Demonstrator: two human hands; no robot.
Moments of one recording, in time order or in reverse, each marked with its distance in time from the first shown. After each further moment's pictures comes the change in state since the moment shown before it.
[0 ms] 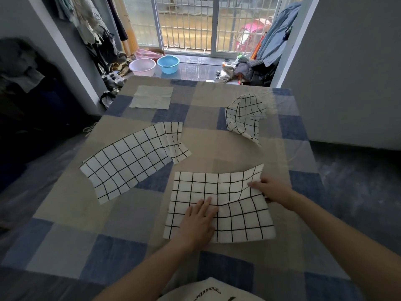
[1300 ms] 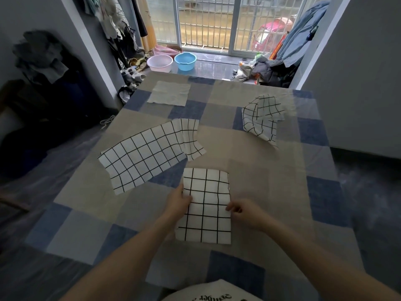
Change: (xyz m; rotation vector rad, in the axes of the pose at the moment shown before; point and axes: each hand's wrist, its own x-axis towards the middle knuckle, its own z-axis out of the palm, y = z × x) left_hand -0.001 -0.077 -0.037 -1.091 0.315 -0.513; right_hand 0.009 0.008 0.103 -0.472 -0.205 -0.271
